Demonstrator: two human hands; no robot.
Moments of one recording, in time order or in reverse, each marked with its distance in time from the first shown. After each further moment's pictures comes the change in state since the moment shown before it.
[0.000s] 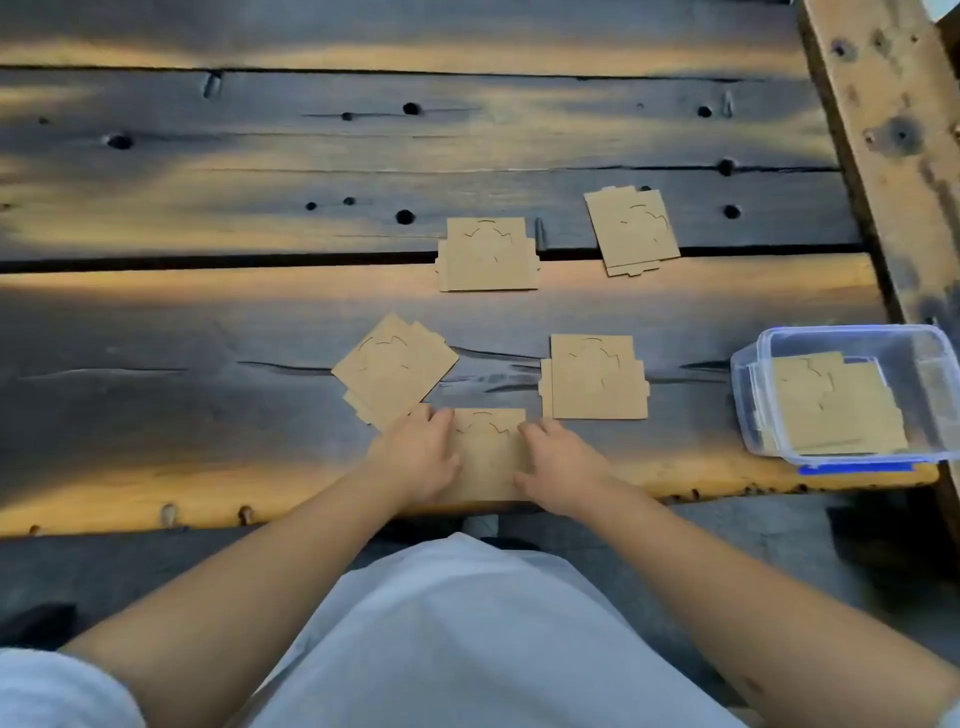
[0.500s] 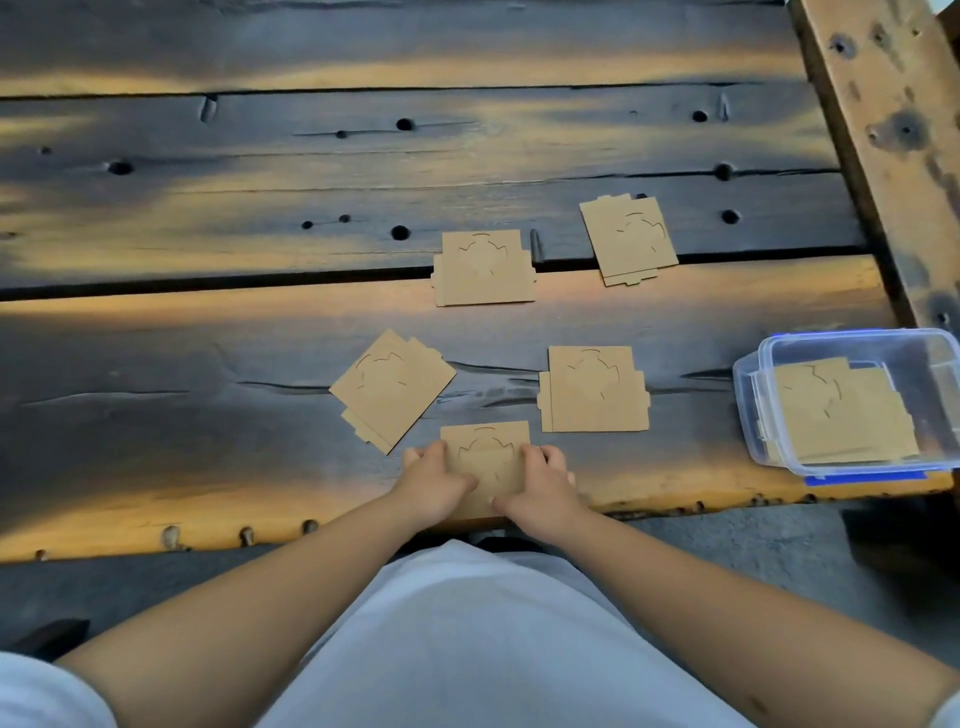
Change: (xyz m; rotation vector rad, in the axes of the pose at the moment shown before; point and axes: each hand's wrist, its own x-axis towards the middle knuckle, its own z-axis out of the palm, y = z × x) left_hand 0.006 0.017 0.022 -0.605 -0.126 -0.379; right_hand 0.004 -0.014 0.030 0.498 0.031 0.274
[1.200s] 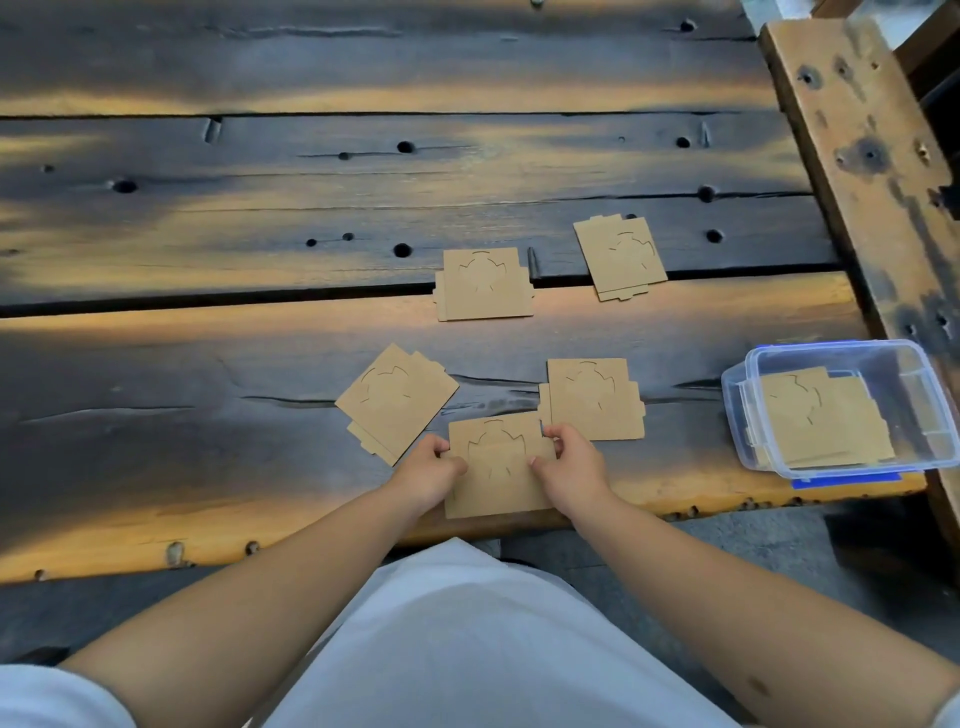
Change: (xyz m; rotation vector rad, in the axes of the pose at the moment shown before) left_hand 0.001 0.005 -0.024 -0.332 -0.001 0.017; right_hand 0.011 -0.005 -0.032 0.266 0.268 0.035
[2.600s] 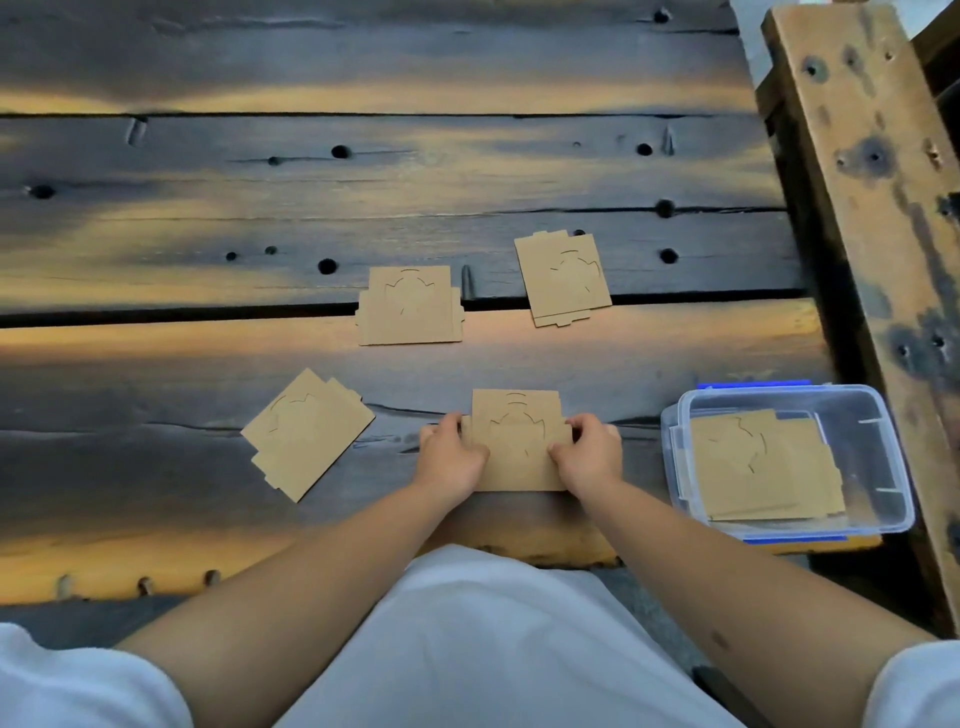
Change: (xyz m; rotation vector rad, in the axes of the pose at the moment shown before) left_hand 0.050 0.101 0.124 0.137 0.174 0.070; right_hand 0.107 0.043 -0.108 -0.064 0.106 0.103
